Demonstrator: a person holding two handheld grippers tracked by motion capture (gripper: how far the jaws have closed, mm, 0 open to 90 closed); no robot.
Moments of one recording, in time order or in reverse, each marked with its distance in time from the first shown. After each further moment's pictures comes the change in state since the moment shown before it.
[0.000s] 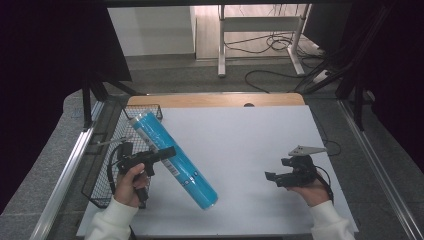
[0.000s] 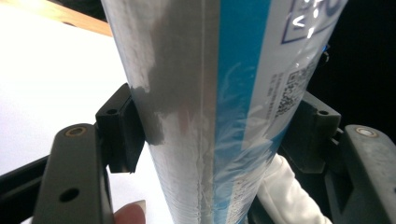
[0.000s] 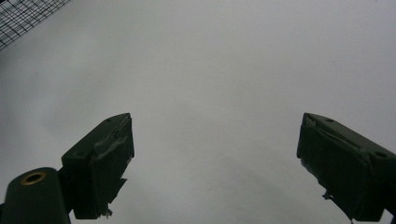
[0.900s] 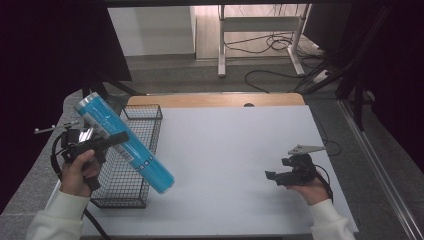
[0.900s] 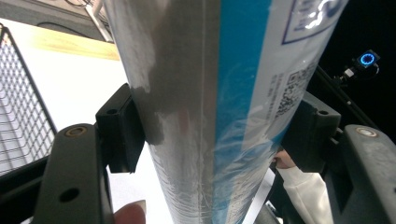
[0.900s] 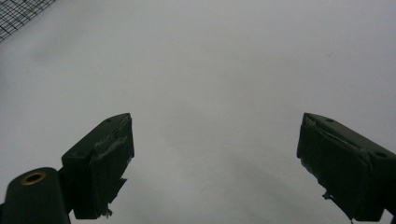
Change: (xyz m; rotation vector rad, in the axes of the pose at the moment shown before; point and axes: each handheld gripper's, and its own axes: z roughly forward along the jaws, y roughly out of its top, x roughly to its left) left arm -0.003 0.051 -0.097 -0.039 0.189 0.058; right arm -0.005 0.000 0.005 0.025 -0.011 0.022
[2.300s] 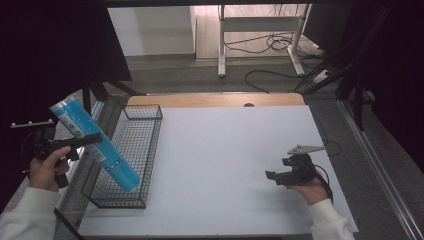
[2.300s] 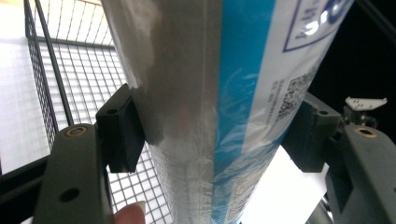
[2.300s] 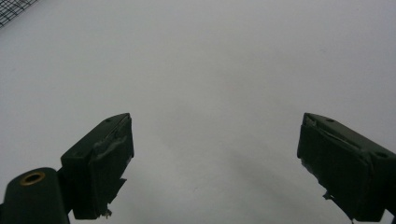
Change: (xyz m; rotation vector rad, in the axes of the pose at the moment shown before) left arm 0.050 0.015 -0.050 0.115 0.257 -0.022; right arm -0.002 -0.001 0.003 0.006 -0.019 0.001
